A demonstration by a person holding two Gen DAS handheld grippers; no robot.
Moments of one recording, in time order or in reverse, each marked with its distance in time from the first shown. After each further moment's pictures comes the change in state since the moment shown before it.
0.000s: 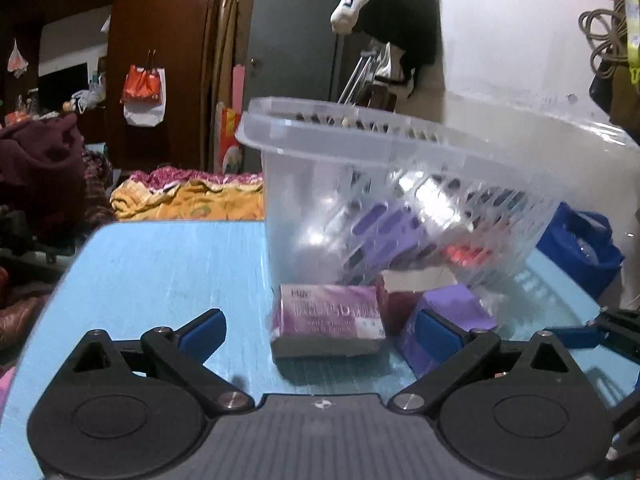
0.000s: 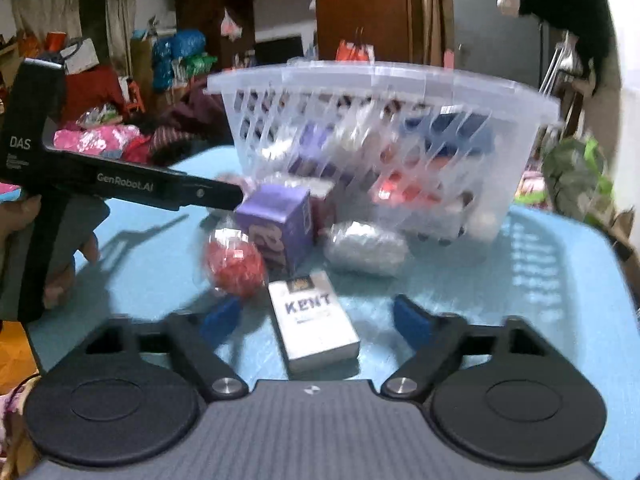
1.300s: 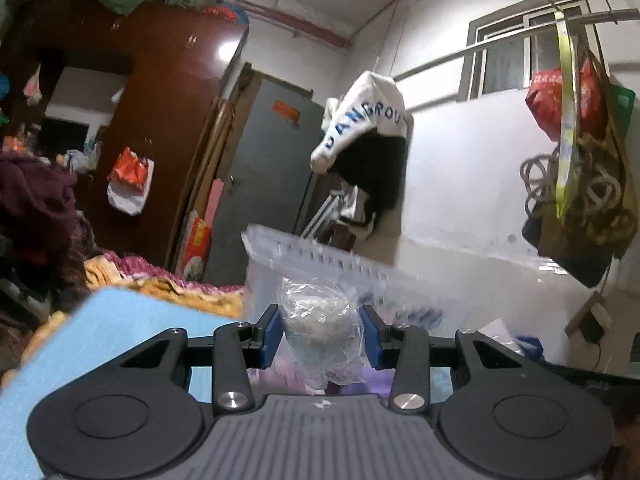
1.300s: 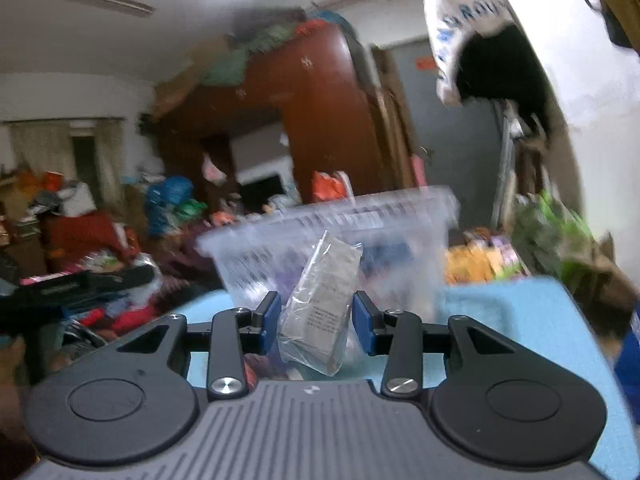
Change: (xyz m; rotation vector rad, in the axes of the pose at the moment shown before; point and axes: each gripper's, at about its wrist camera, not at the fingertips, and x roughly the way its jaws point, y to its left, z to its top) left arm -0.102 0.026 -0.040 -0.128 -0.465 -0.155; right arm -0.081 -0.025 -0.006 0.149 -0.481 -0.001
